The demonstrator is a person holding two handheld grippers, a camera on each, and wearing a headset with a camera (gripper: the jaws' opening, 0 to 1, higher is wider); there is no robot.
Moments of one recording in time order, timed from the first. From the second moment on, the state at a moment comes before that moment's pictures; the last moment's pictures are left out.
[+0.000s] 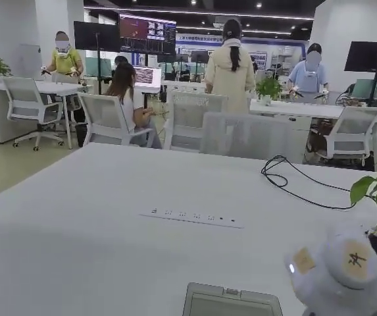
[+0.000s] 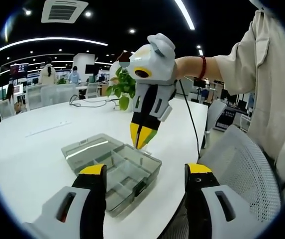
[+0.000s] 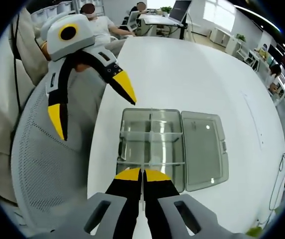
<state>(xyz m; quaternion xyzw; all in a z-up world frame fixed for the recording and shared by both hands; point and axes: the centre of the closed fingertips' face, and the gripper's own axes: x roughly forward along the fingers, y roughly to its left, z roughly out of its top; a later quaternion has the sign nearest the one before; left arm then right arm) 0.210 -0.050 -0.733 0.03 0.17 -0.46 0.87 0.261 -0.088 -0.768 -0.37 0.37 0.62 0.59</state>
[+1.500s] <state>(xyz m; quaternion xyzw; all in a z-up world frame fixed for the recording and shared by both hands) 0.213 -0.046 -0.742 0.02 0.19 -0.45 0.87 0.275 -0.085 -0.801 -0.43 0.44 0.59 0.52</state>
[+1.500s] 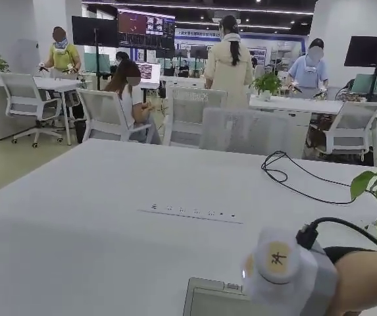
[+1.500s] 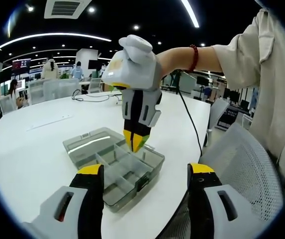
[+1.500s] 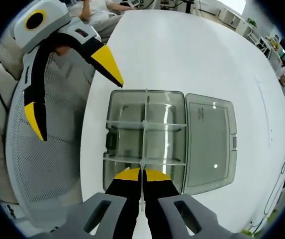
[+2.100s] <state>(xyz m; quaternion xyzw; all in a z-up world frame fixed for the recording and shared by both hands) 0.214 -0.044 -0.741 0.03 0.18 -0.44 0.88 0.272 -0.088 -0.813 -0.41 0.45 0.59 0.52</state>
